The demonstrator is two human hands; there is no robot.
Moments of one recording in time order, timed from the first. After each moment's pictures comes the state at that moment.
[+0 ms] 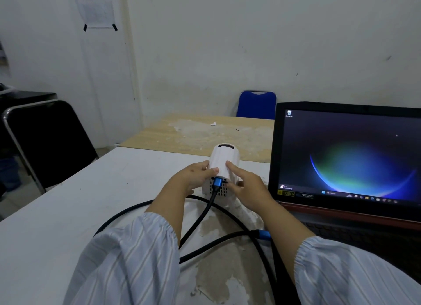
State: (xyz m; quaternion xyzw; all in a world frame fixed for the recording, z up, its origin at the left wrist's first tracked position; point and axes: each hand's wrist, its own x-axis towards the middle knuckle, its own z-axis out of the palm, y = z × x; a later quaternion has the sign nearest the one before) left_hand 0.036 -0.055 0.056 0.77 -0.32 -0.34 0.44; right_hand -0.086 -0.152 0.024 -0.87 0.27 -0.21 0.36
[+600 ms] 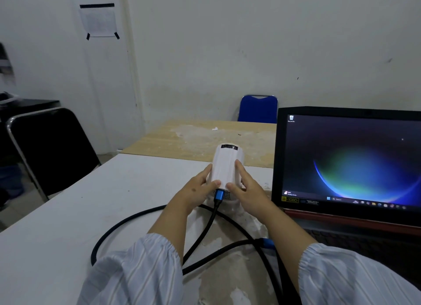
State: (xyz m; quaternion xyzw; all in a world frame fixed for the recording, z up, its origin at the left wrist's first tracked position) left_hand 0.038 -0.054 0.030 0.72 -0.38 -0.28 0.50; right_hand -0.079 -0.155 0.017 -0.78 0.24 -0.23 0.53
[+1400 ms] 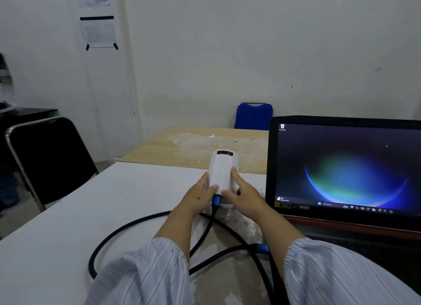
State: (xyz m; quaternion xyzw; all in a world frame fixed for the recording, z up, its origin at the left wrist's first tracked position) left_hand 0.031 -0.066 0.027 0.77 -0.38 -0.22 0.46; right_hand -0.082 -0.153 0.034 -0.83 0.29 -0.18 0.44
